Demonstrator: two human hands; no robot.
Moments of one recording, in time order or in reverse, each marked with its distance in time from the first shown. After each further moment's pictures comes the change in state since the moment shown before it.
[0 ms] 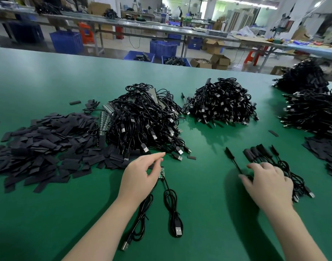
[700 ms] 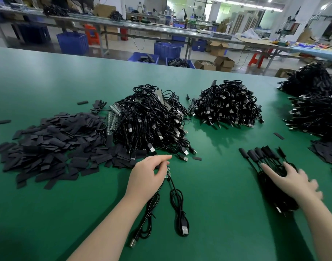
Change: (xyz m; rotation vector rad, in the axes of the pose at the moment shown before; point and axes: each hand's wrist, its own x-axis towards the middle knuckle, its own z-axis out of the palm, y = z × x) left_hand 0.000 0.001 -0.002 -0.024 -0.051 -0.095; right_hand 0.045 0.054 0.002 0.331 -0.237 0.356
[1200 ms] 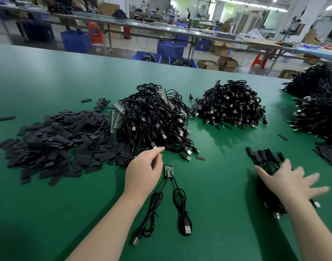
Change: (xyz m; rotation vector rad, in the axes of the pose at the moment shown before) left_hand 0.006 -0.004 -0.006 0.129 0.128 -0.029; right_hand -0.024 -0.036 0.011 -0.125 0.157 0.004
